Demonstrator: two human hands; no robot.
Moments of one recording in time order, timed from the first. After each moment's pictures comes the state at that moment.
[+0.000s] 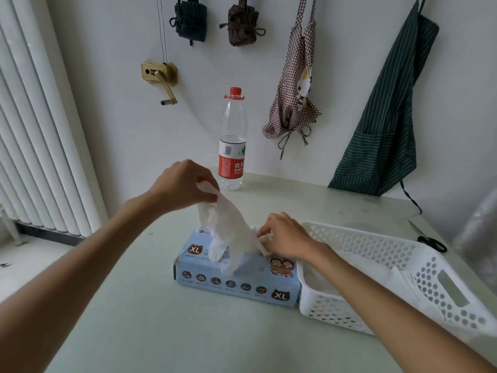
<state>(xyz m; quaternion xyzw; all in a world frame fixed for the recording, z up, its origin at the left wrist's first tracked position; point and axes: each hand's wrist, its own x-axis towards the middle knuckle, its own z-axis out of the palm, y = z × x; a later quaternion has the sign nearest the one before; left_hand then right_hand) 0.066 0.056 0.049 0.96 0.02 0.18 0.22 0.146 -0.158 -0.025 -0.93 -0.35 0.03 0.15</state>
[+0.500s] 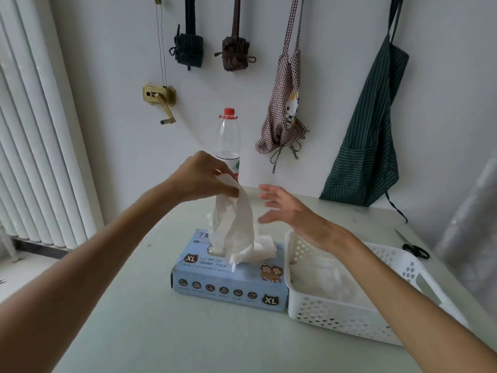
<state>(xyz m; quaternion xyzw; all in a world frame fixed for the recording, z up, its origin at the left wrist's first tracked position) 0.052 0.009 0.103 0.92 0.01 0.17 0.34 0.118 -0.190 0.051 -0.79 -0.32 0.17 0.50</state>
